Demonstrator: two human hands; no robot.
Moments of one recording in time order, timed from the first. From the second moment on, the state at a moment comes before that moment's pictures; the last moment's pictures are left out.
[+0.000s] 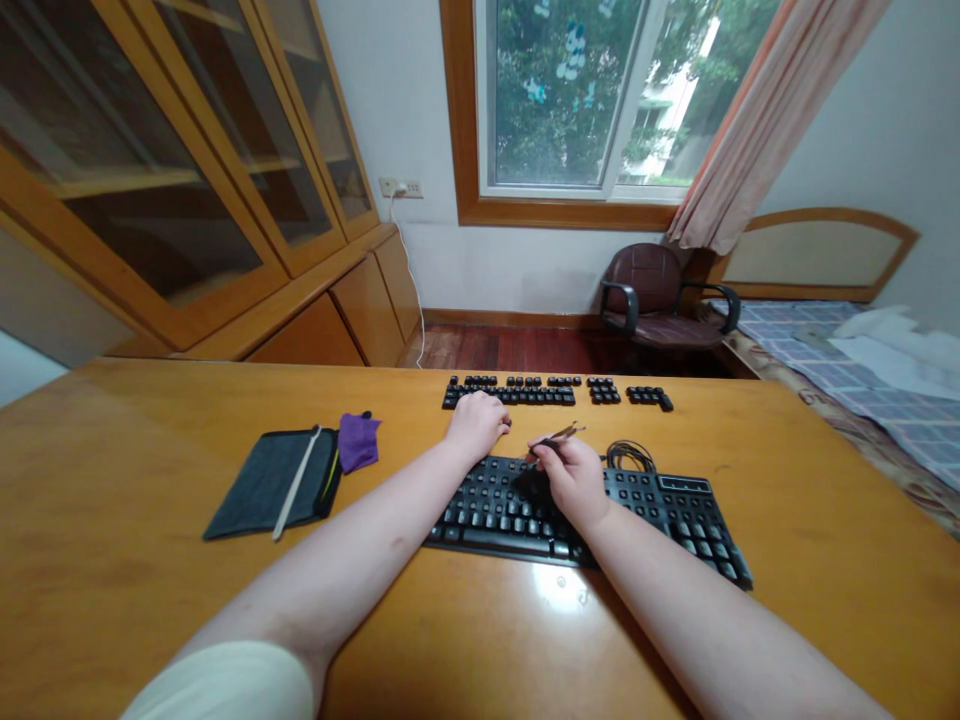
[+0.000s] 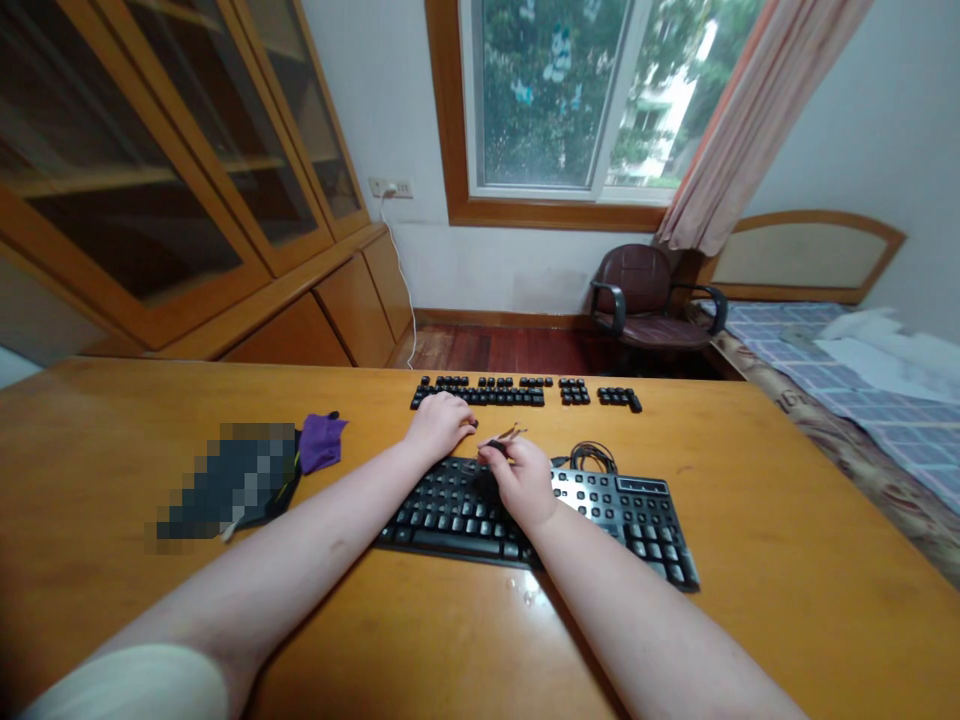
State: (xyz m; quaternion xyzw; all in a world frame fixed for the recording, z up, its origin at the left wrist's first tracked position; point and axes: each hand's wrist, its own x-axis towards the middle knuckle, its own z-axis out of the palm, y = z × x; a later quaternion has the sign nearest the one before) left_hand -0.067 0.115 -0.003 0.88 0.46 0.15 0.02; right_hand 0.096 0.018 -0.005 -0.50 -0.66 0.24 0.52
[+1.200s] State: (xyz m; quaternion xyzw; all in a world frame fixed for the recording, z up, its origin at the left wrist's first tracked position) left_hand -0.066 0.122 -0.016 0.82 0.53 0.21 0.00; right_hand 0.096 0.019 -0.008 -0.50 -0.66 0.24 0.51
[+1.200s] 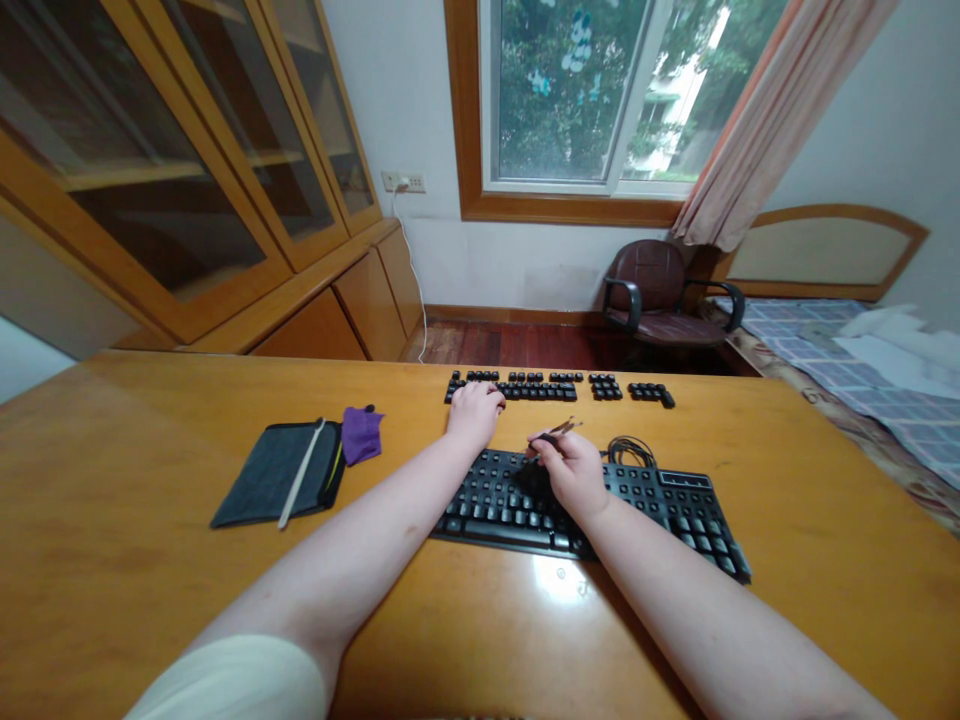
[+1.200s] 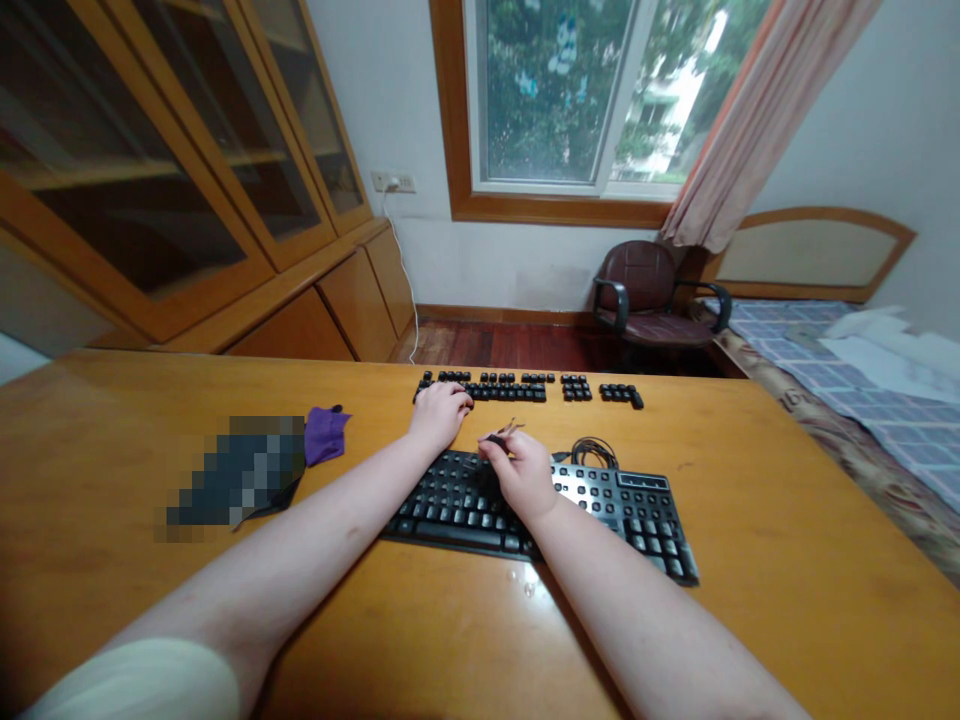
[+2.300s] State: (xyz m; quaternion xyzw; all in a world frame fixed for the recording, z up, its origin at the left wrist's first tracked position) left_hand -0.091 -0.009 -0.005 0.88 0.45 0.06 0.09; right_hand 0.089 0.022 0.008 -0.49 -0.78 0.25 0.31
